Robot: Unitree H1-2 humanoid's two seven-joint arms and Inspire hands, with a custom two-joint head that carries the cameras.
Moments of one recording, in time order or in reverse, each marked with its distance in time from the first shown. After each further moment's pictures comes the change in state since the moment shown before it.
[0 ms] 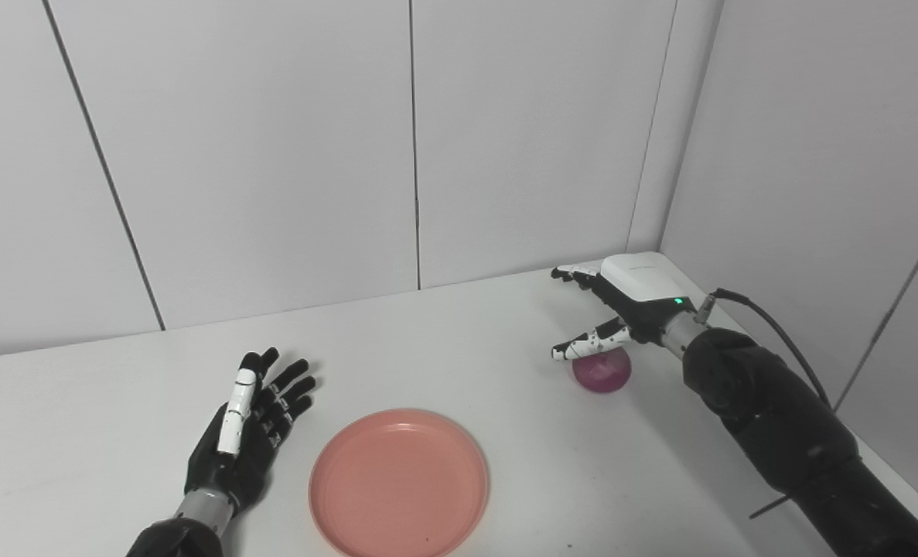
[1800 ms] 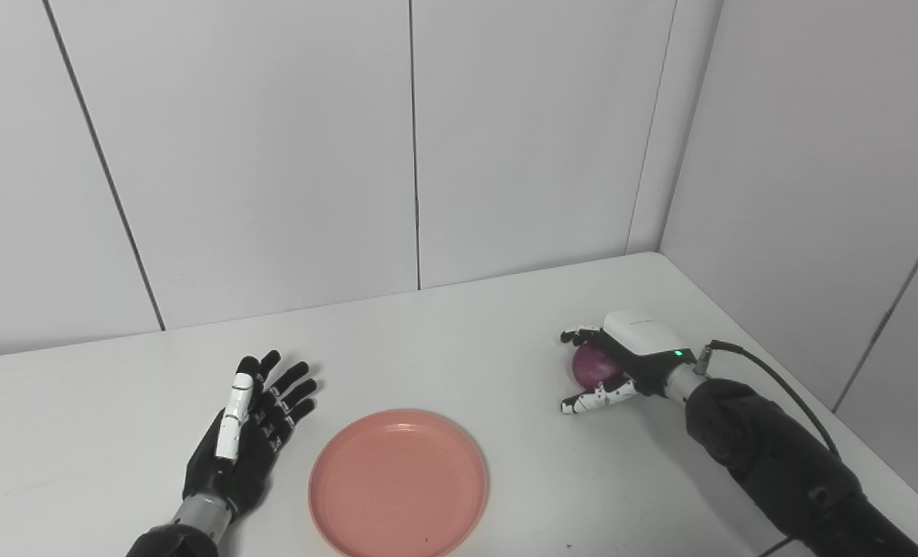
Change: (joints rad) left arm 0.011 0.005 -0.002 -0.010 -0.009 0.000 -0.022; right arm 0.081 -0.011 0.091 0.053 -0.040 -0.001 -0.096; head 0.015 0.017
